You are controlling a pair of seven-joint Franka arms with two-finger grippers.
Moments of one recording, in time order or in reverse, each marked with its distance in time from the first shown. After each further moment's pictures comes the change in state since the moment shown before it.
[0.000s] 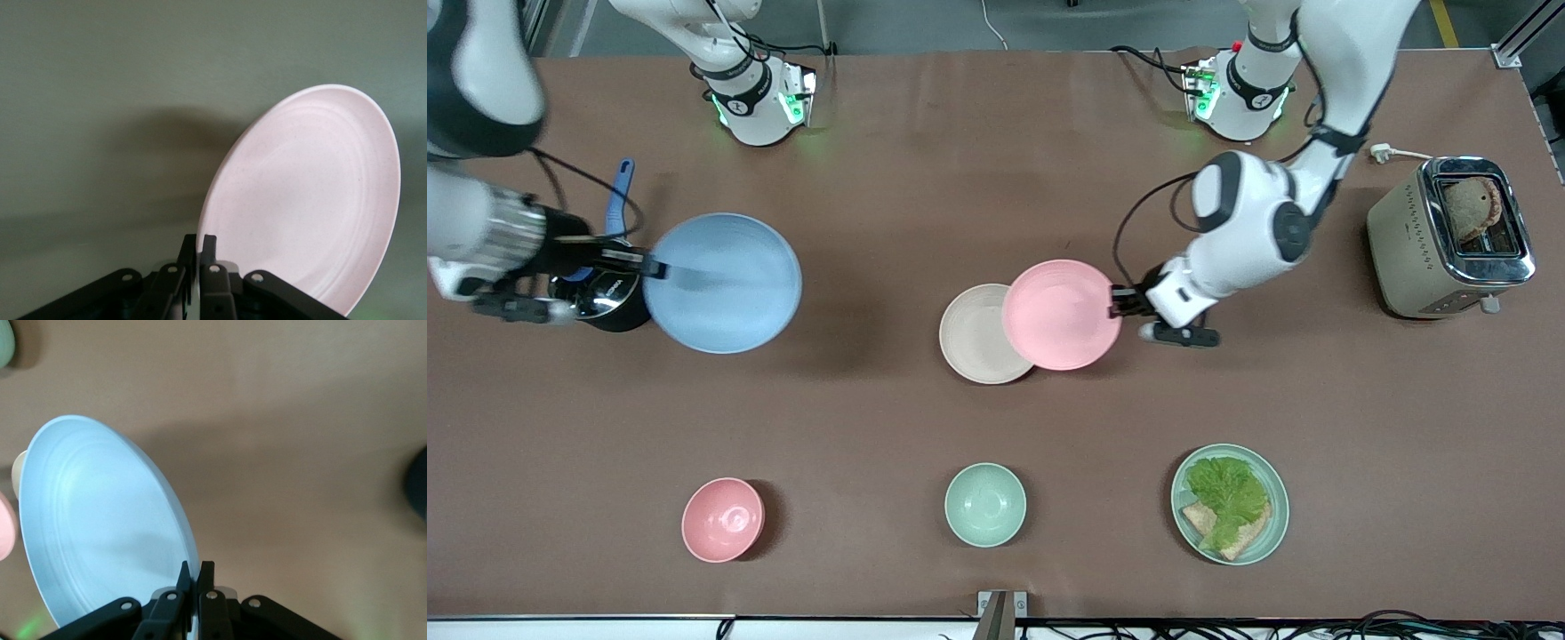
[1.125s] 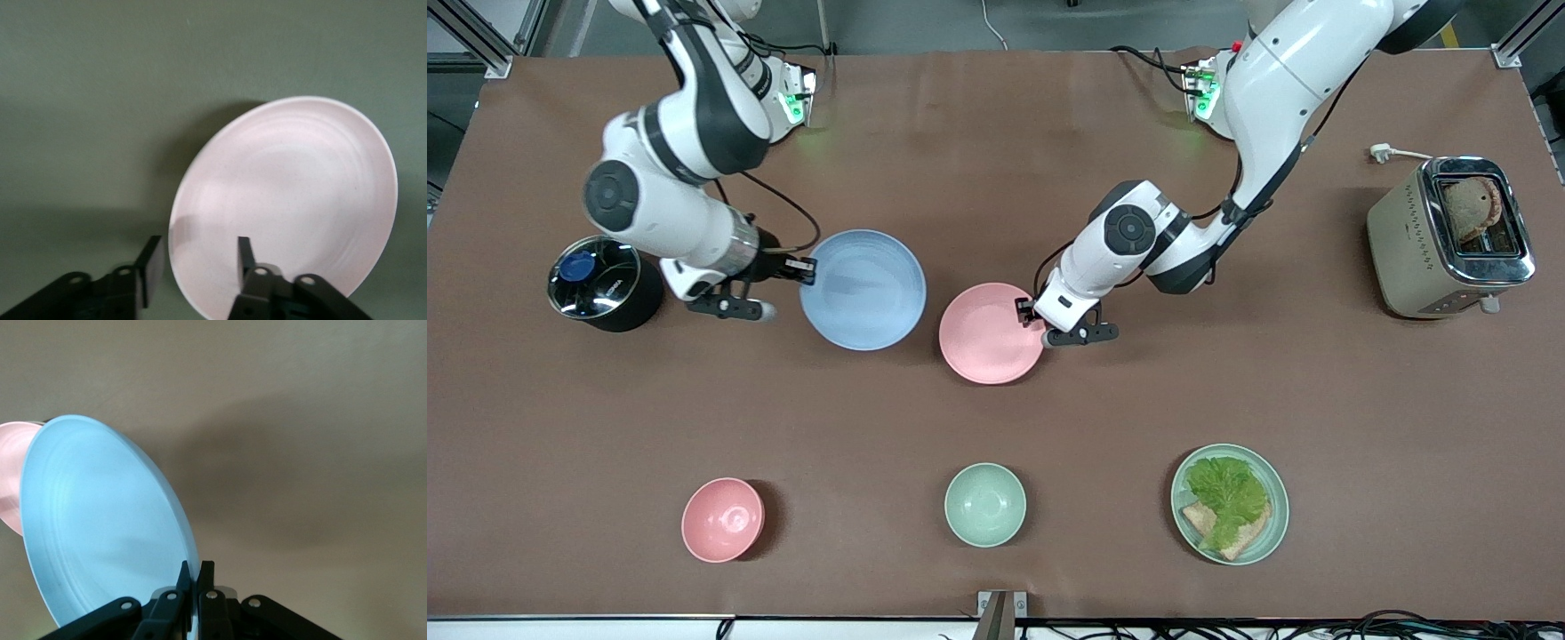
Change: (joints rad) left arm -0.046 0.229 -0.124 0.202 0.672 0.002 -0.751; right arm 0.003 0.062 0.307 -0.234 0.001 0.371 0.217
